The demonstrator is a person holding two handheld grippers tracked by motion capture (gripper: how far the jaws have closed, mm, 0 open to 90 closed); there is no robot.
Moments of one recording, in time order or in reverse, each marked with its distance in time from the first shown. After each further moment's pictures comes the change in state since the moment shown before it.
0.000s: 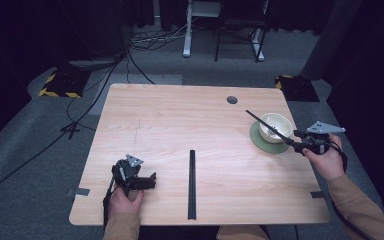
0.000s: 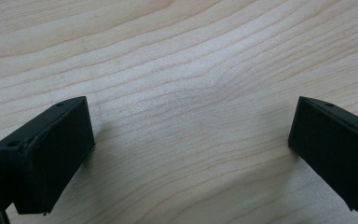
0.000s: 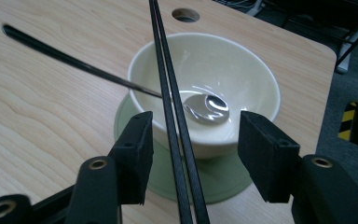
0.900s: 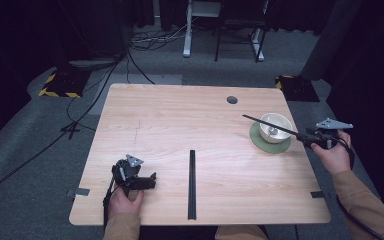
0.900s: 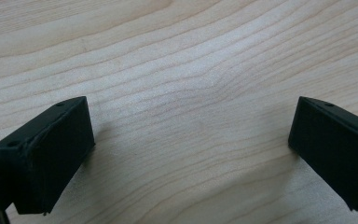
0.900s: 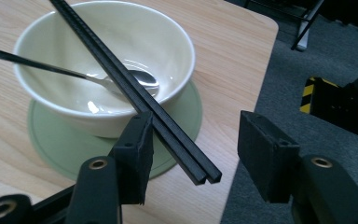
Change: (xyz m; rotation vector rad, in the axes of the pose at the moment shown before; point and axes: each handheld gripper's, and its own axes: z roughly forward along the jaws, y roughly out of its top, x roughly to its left) left arm 0.000 0.000 0.000 0.000 0.000 0.000; right arm -0.044 -0.013 0.004 0.058 -0.127 0.047
